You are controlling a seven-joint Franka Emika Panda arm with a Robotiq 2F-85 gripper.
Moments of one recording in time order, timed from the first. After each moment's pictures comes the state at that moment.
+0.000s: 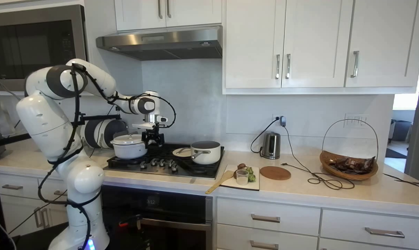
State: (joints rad) arm 0.32 -0.34 0.28 -2.38 0.12 2.02 -0.08
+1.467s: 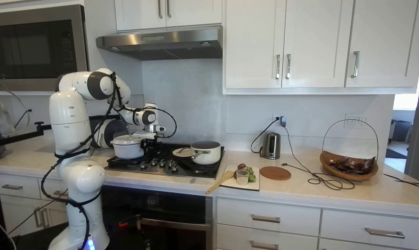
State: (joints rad) arm 0.36 -0.04 0.38 -2.27 0.08 2.22 -0.04
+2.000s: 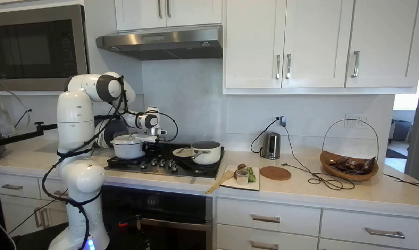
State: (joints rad) arm 0.37 0.05 0.38 -2.24 0.04 2.26 0.01
